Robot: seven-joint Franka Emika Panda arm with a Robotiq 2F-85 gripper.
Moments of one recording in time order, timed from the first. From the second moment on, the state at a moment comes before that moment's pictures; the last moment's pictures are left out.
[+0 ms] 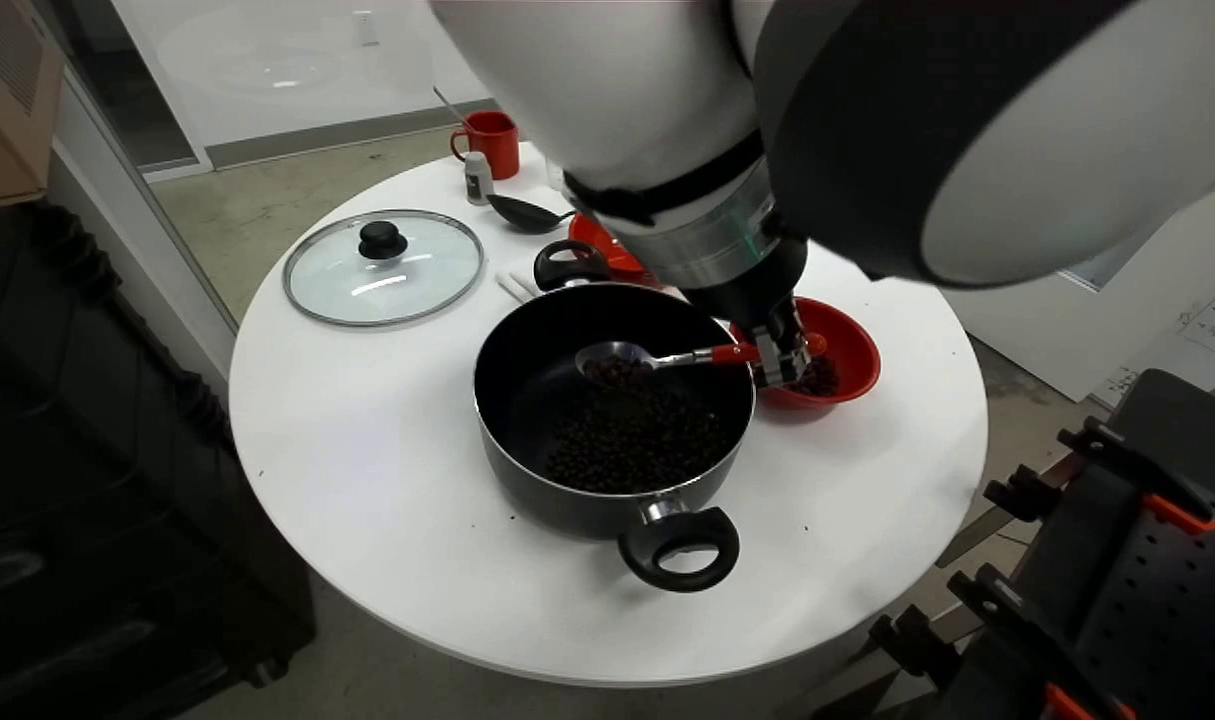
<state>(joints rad) 0.23 0.31 0.16 -2.36 -0.70 2.11 0.11</state>
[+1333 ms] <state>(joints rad) 0.30 0.39 0.16 -2.33 -0.80 2.00 0.65</state>
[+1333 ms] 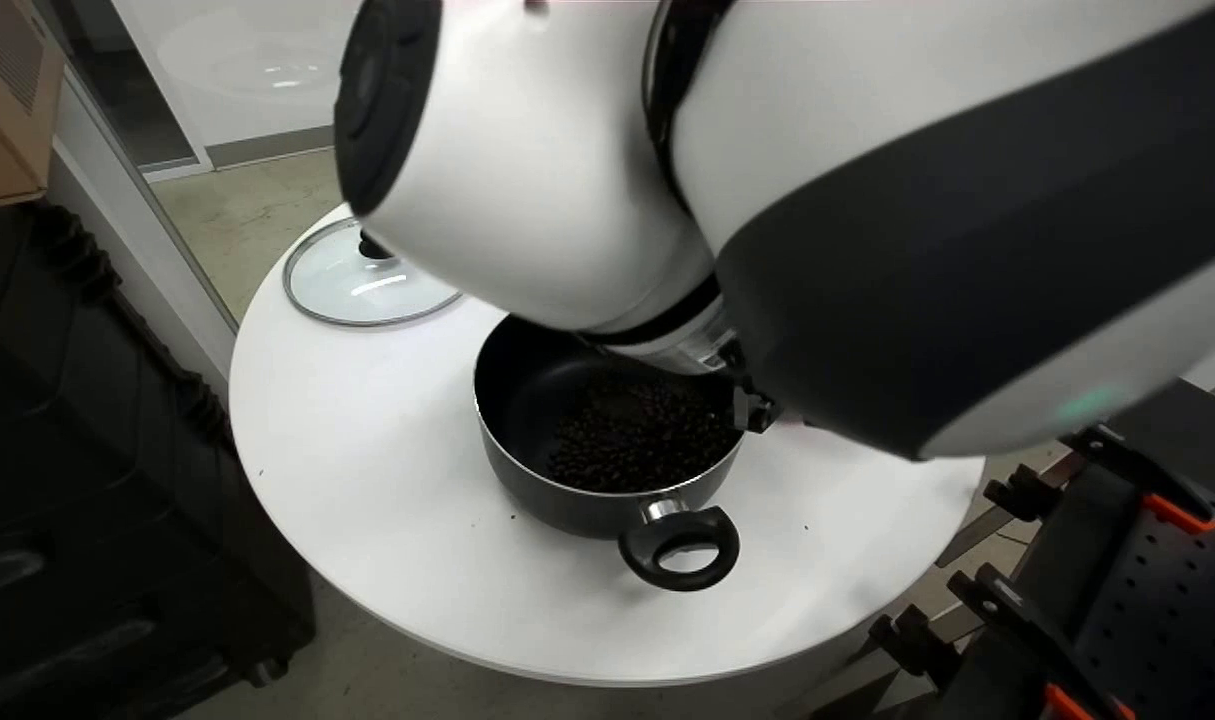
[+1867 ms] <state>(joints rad) 0.04 0.27 0.05 -2.44 -0.64 2.36 0.28</state>
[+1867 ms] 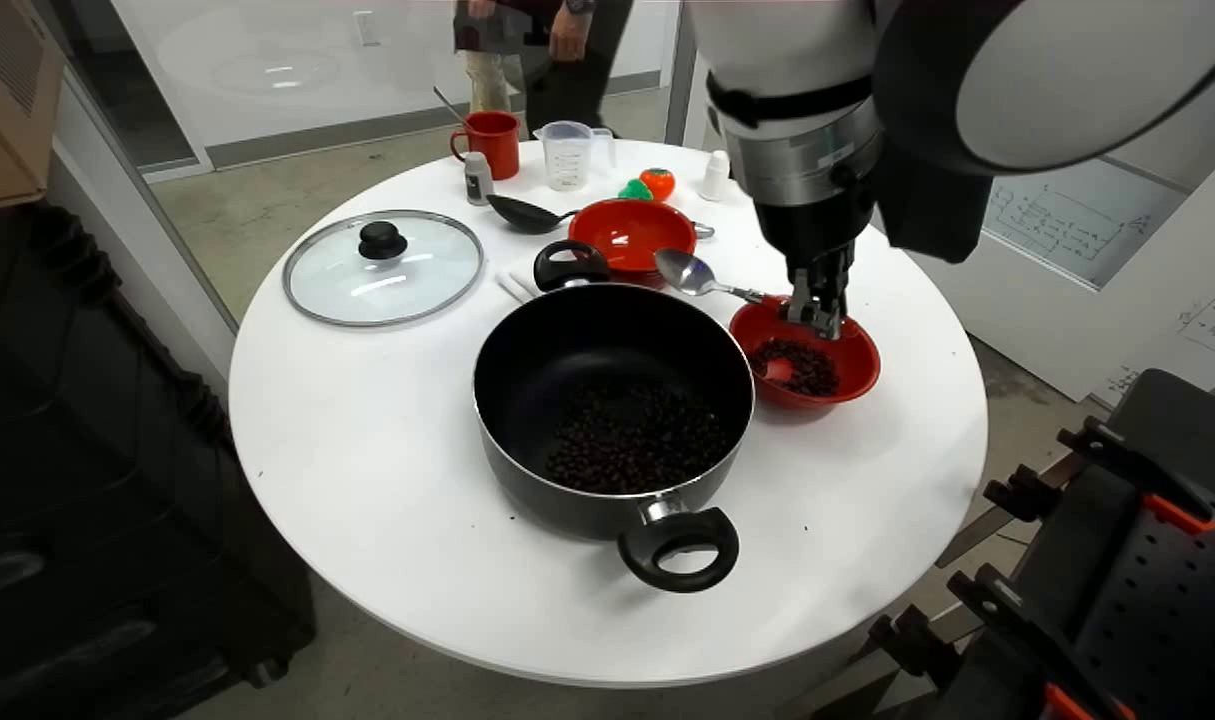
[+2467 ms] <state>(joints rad) -0.19 0.32 -0.16 -2.34 -0.46 2.44 -0.07</state>
